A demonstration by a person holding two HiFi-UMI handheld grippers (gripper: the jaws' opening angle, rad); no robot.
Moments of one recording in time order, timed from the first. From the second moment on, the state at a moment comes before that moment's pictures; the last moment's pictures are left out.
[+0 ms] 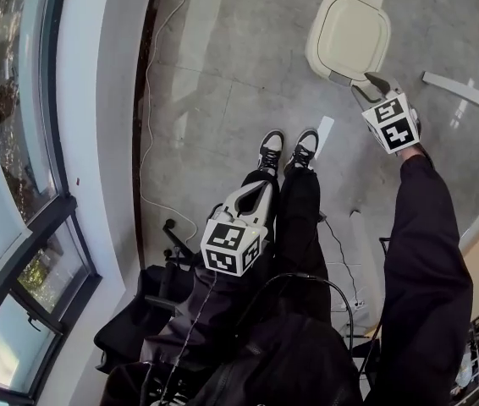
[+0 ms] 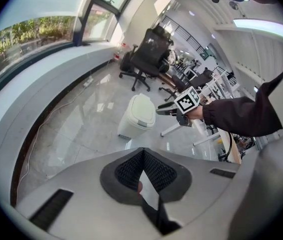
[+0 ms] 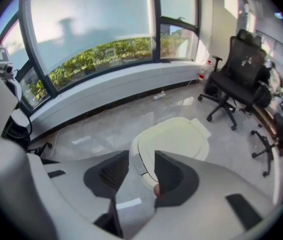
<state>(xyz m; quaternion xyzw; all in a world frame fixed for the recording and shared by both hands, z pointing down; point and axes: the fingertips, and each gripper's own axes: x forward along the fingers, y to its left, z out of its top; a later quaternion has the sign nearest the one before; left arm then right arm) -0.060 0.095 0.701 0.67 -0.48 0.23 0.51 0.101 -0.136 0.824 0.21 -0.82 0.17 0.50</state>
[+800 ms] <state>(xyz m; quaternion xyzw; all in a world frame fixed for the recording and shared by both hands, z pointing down) -0.008 -0.026 0.385 0.82 -0.47 0.12 0.29 0.135 -0.057 0.374 0.50 -0.83 0.14 0.20</state>
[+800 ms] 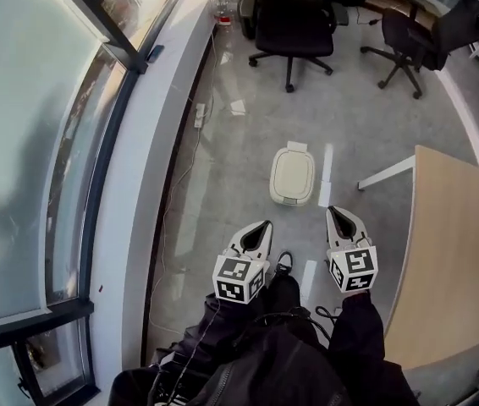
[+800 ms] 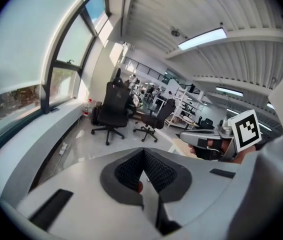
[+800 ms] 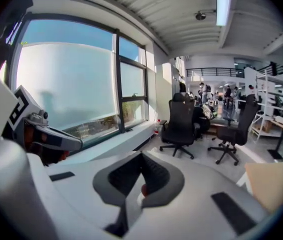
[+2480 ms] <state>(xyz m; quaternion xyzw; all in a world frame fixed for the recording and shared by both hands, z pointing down) 0.061 -0.014 0.134 0.88 -0.47 0.00 0.06 0.156 0.012 0.101 0.57 -0.82 -0.02 0.01</state>
